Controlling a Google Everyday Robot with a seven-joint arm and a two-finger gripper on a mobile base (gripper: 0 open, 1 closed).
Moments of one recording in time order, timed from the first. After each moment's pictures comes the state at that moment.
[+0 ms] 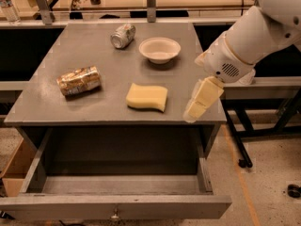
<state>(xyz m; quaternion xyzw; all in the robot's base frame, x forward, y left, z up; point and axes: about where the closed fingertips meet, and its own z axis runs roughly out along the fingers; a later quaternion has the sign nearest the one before) 0.506 -0.106 0.906 -0.58 0.77 0.11 0.24</state>
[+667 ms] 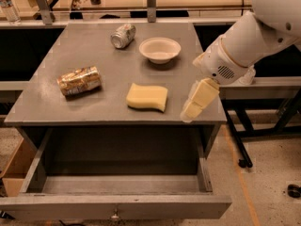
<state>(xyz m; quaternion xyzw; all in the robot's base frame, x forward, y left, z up) 0.516 -0.104 0.895 -0.58 0.77 0.11 0.24</state>
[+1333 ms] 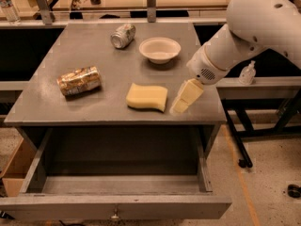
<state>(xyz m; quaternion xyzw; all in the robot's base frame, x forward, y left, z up) 0.568 -0.091 0.856 -0.56 0.79 0.11 0.25</state>
